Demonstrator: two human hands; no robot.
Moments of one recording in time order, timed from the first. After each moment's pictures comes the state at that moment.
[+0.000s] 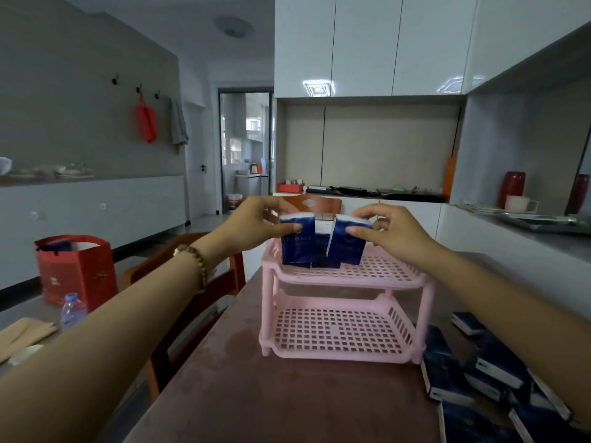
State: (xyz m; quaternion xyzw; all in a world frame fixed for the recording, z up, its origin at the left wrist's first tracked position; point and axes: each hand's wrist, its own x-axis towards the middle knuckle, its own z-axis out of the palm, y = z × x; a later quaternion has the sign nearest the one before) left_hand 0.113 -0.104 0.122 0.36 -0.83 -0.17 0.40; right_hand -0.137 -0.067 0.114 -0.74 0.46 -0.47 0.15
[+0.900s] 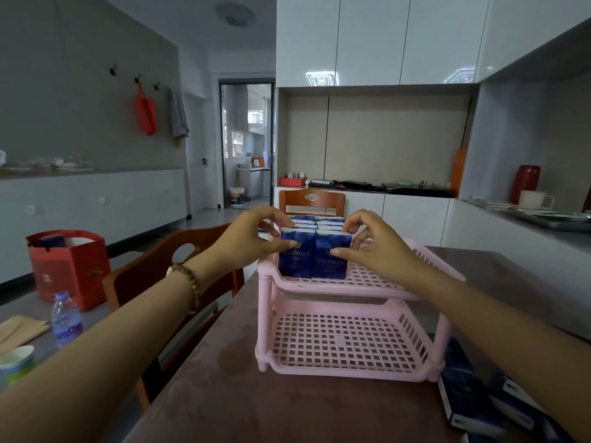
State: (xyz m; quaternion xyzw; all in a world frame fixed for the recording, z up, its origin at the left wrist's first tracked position) left_hand 0.114 -0.147 0.087 0.39 -0.82 -0.14 0.41; right_hand -0.126 -0.122 0.076 -0.76 0.47 -0.44 0.10
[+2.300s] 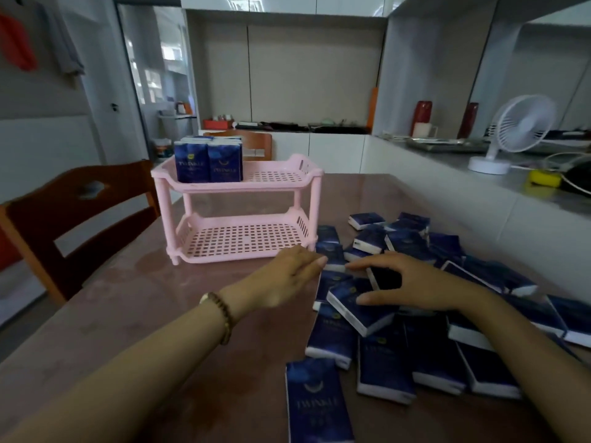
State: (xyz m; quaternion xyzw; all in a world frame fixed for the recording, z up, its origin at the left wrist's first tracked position) left_hand -0.052 0.016 -0.050 0.29 -0.91 -0.21 0.21; right_hand -0.263 0.125 -0.012 -0.73 0.62 -0.17 0.22
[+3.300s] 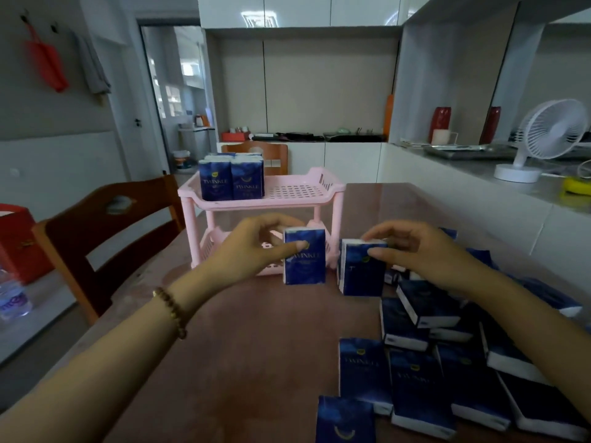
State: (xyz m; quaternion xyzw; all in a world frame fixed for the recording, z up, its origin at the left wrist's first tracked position) left_hand 0.014 0.015 0.023 0.29 -0.82 -0.33 0.37; right_hand -0.245 0.091 0.018 -0.69 0.52 -0.44 0.25
